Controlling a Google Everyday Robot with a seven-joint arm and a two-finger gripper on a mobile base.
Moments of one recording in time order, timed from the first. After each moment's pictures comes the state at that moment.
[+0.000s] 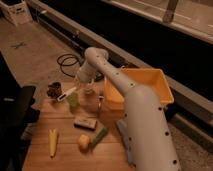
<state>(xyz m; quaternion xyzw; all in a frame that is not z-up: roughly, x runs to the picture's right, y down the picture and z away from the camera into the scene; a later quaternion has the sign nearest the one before) -0.163 -0.011 0.890 -0.22 -0.40 -0.30 0.84</state>
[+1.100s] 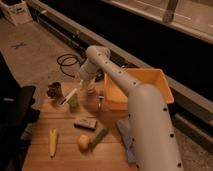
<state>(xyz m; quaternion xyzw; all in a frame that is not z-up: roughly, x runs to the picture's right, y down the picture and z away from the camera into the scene) -0.148 -0.028 0.881 -0.20 -0.37 -0.30 0.86</state>
